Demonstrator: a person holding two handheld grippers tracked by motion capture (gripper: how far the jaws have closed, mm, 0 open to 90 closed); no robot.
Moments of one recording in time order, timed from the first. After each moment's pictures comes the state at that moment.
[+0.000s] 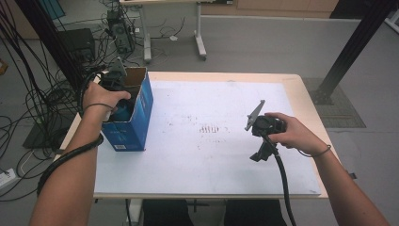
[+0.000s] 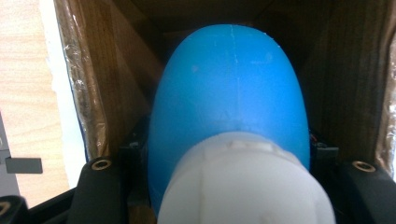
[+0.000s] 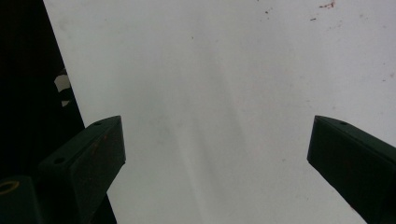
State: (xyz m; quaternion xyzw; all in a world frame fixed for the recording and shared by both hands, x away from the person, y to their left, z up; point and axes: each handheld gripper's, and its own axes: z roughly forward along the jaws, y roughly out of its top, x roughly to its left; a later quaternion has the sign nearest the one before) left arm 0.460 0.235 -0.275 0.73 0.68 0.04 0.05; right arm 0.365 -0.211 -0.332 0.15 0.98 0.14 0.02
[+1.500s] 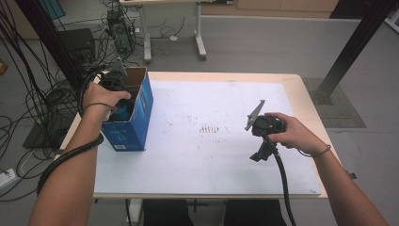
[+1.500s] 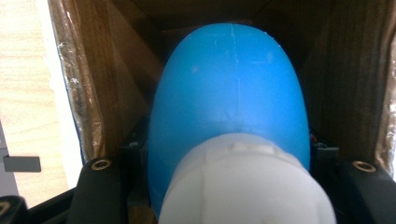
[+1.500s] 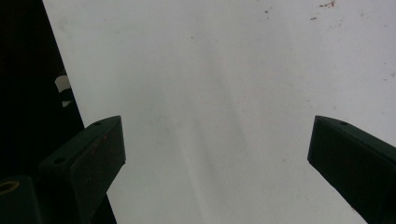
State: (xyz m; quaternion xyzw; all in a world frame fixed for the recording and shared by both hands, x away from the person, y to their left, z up) left arm 0.460 0.235 -0.275 0.73 0.68 0.03 0.04; right arm 0.366 -0.211 -0.333 0.15 0.98 0.14 0.02
